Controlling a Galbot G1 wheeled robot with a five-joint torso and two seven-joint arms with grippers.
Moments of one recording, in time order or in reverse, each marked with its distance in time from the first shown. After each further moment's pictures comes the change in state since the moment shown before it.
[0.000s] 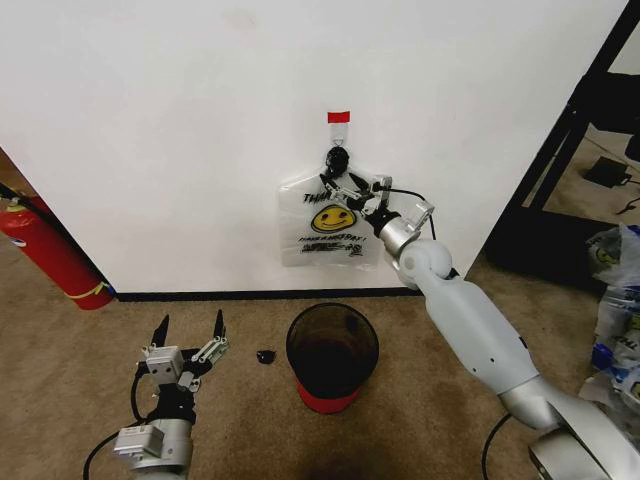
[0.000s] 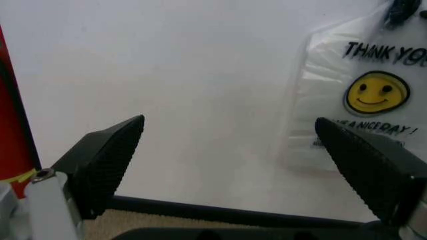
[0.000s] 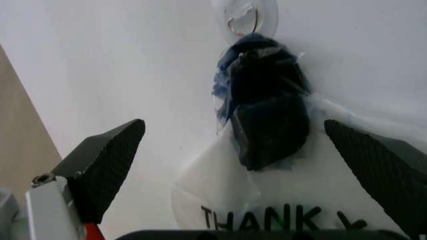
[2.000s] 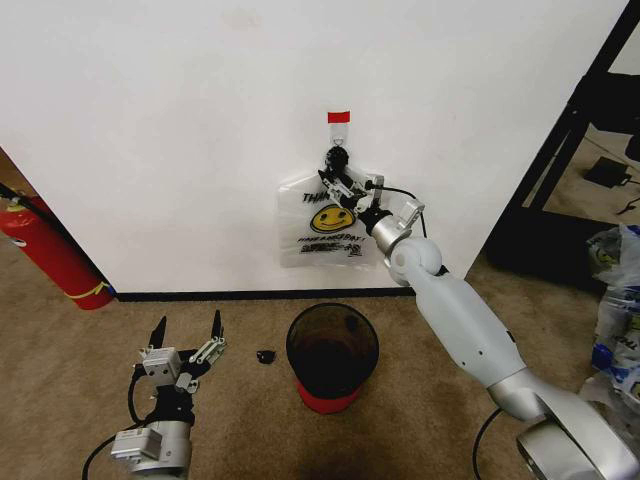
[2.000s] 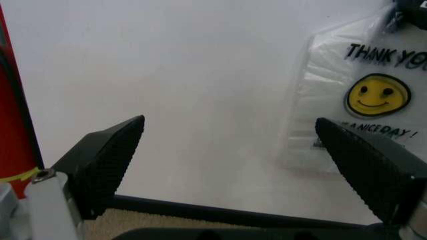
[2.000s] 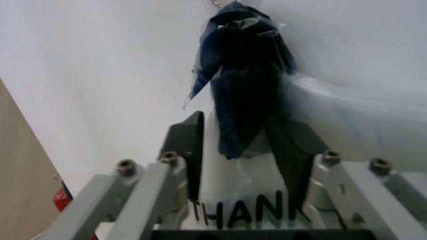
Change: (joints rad) left arm 0.002 0.001 -0.001 0.005 -0.009 -0.012 -0.006; right arm 0.003 0.031 -0.006 -0.039 -0.006 0.002 0.028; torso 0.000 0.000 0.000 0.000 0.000
